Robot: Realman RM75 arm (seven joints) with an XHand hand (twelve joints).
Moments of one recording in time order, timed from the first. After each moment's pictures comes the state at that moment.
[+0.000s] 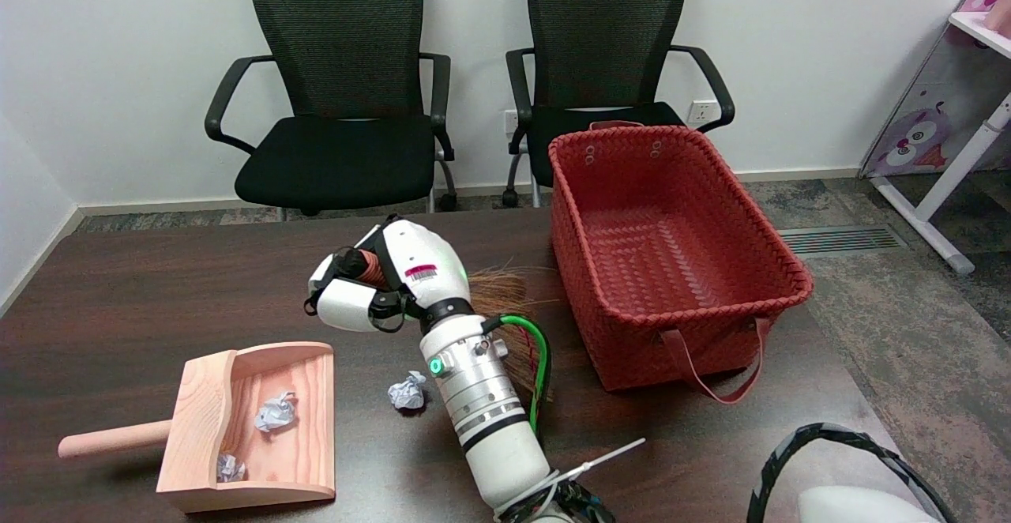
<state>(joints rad) 0.25 -1.54 0.46 -1.32 -1.74 1.06 -0.30</state>
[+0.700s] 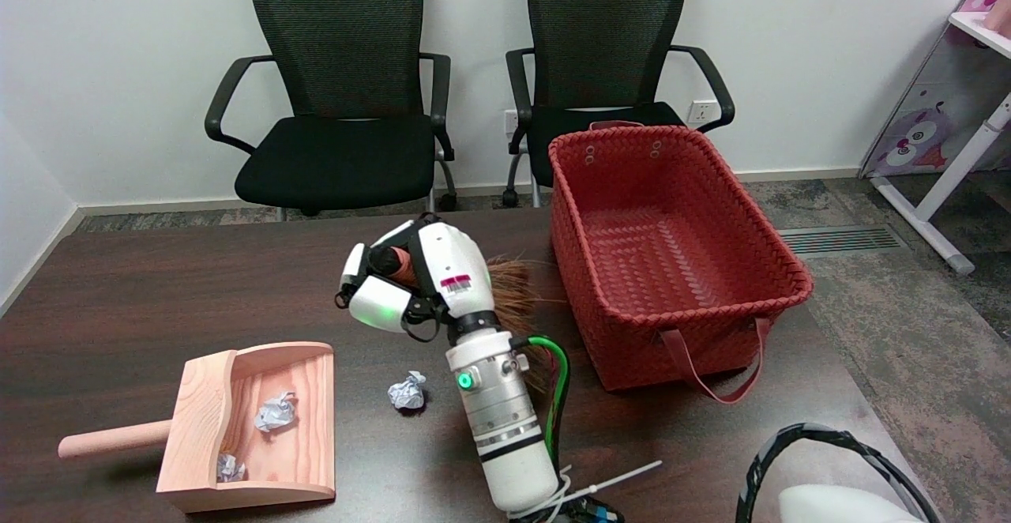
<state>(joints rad) 0.27 -1.59 0.44 -1.00 -1.99 1.31 0.10</state>
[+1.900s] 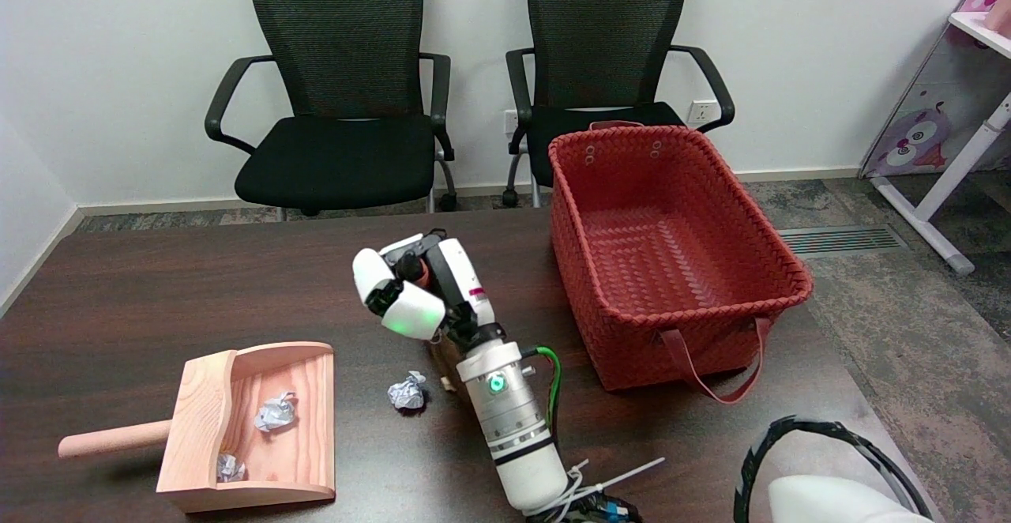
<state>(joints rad) 0.30 -1.60 0.43 -0.77 -2.06 1.37 0.84</state>
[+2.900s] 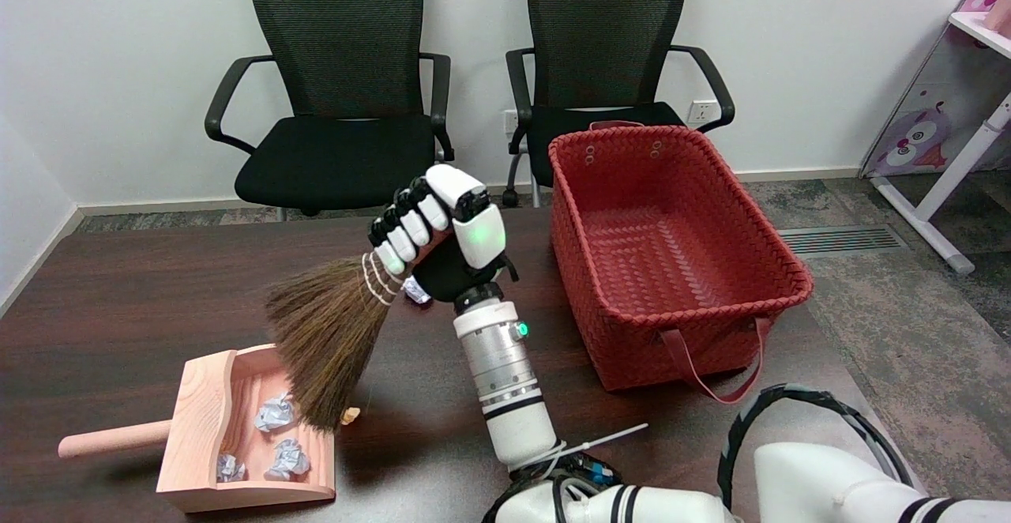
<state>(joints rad) 0.39 -1.61 0.44 -0.78 -1.96 1.34 1.76</state>
